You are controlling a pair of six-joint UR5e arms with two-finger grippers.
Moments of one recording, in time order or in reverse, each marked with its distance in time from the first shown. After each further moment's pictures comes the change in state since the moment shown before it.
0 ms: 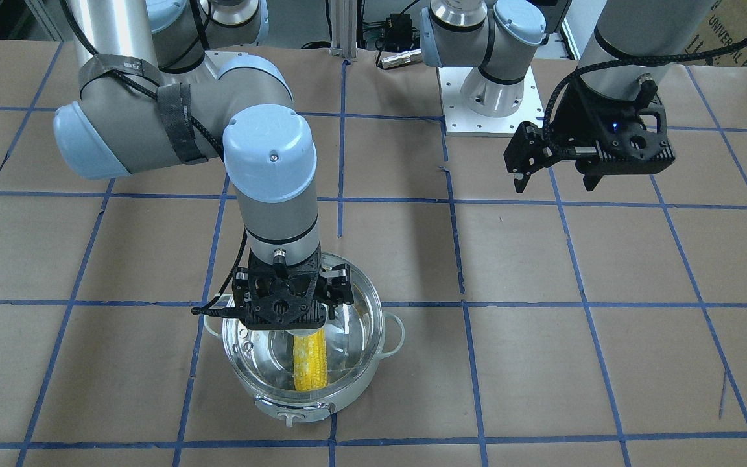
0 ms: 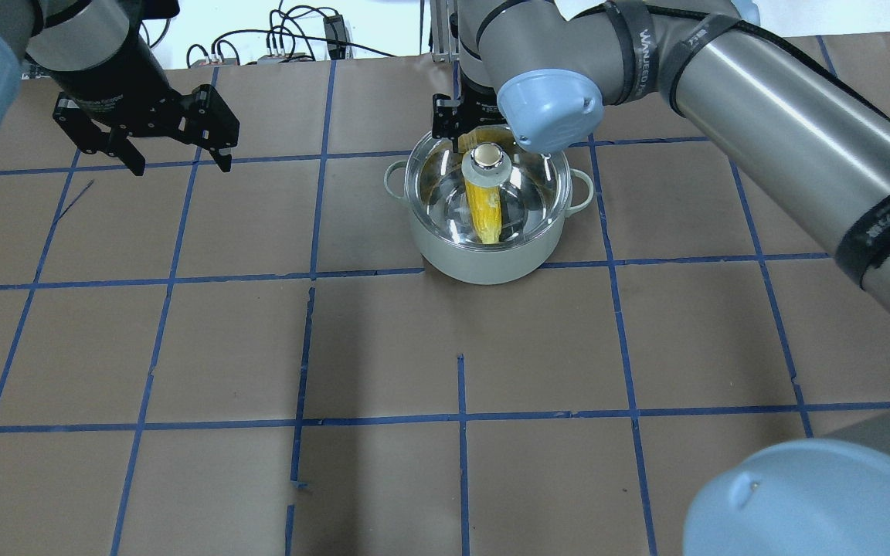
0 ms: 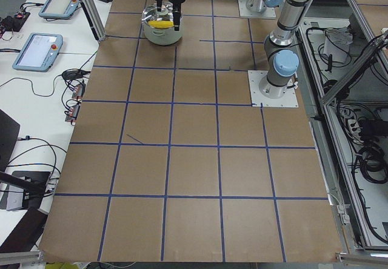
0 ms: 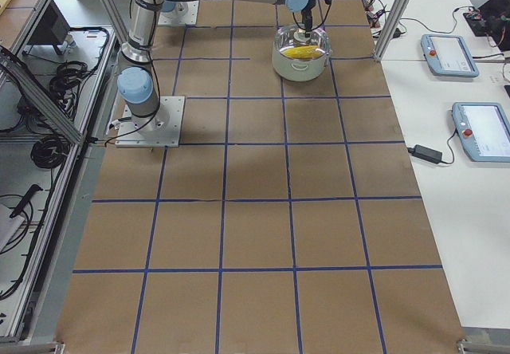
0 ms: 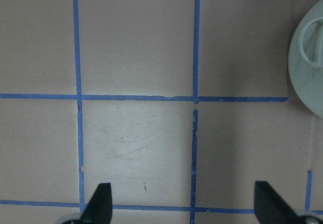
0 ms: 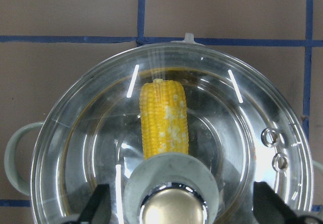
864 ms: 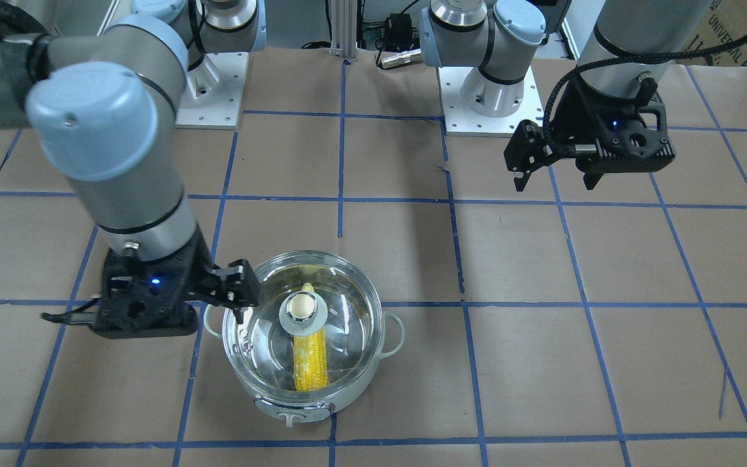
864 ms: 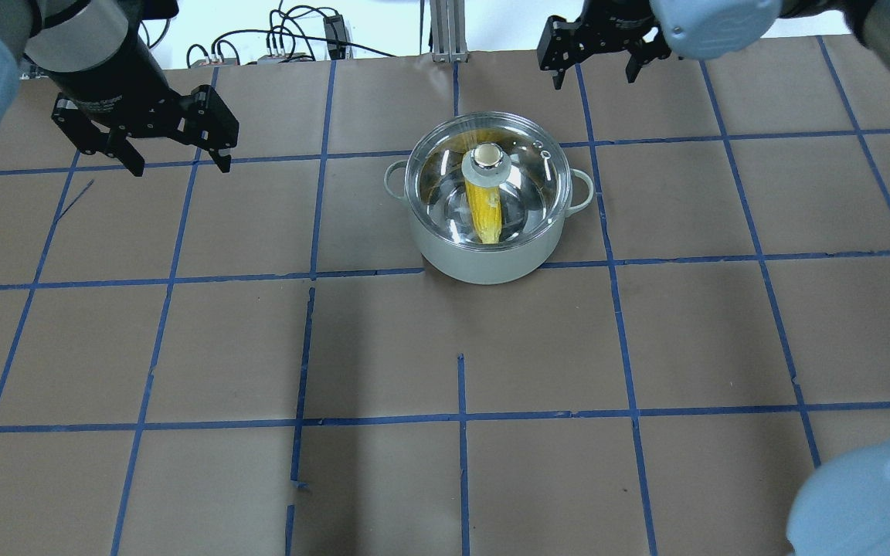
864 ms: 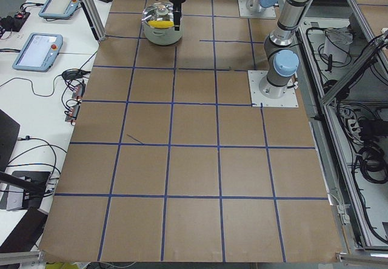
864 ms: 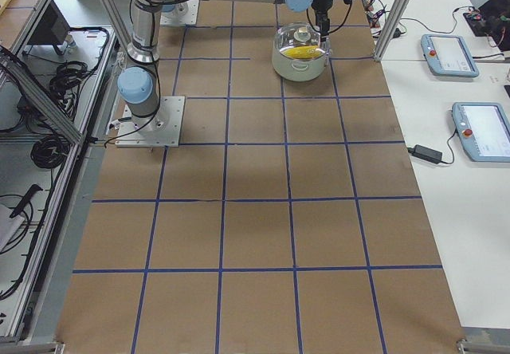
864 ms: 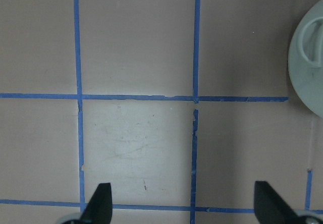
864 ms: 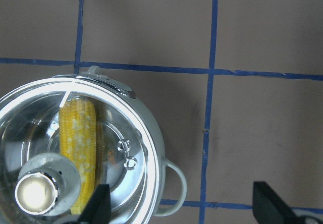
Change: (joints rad) left arm 0.000 0.004 -0.002 0.000 0.000 0.000; right arm -0.220 -0.130 -0.048 0.160 0.050 -0.268
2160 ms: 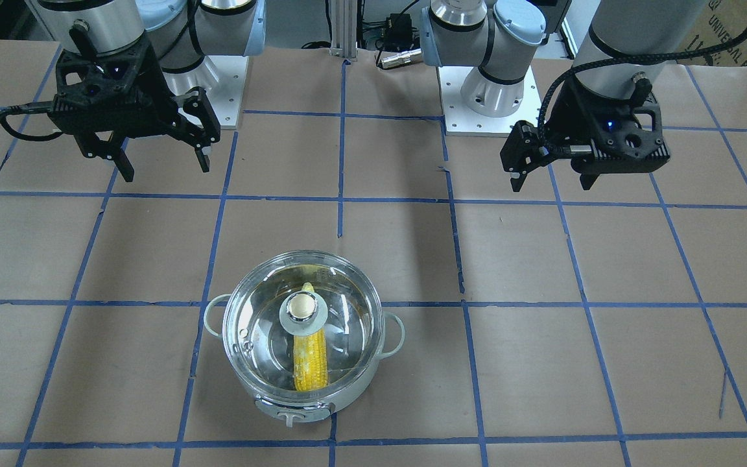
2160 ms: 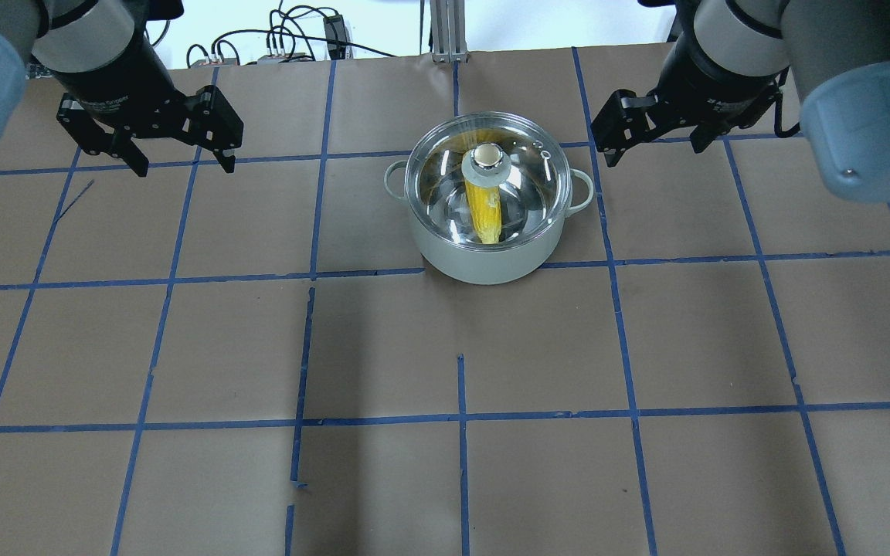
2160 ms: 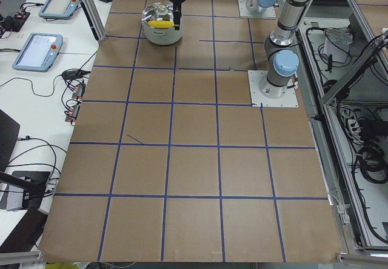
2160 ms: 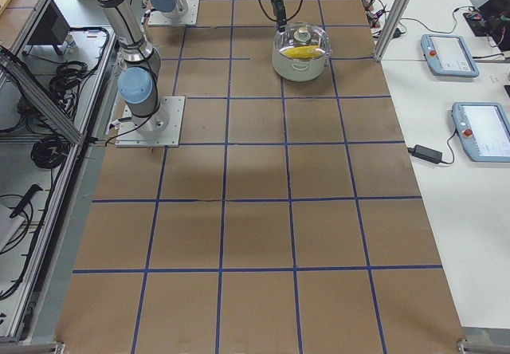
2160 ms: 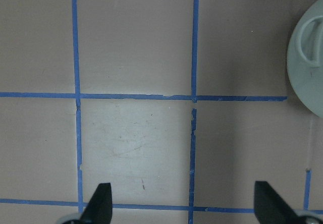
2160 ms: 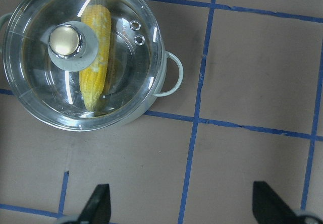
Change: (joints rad) left arm -0.009 -0.004 0.002 0.000 0.001 -0.011; right arm -0.027 -0.386 0.349 0.030 0.039 -0.113
